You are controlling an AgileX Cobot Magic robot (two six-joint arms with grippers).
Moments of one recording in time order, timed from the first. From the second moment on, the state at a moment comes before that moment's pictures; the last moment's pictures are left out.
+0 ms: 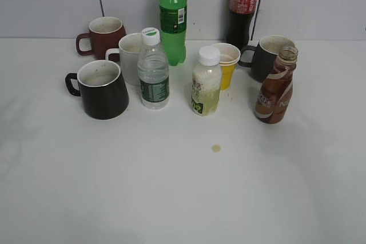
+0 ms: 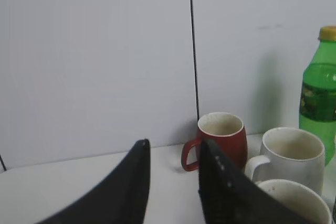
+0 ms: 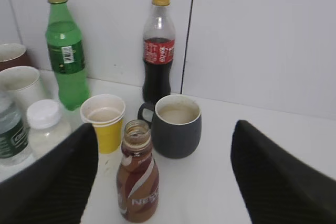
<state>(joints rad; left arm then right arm) -0.11 1.14 -0.32 0.03 -0.69 0.03 0.24 0.80 -0.45 0.34 -0.10 -0.38</state>
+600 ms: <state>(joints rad) -0.11 1.92 -0.38 0.10 -1.20 0.00 0.24 1.30 -0.35 0.24 -0.64 -0.15</state>
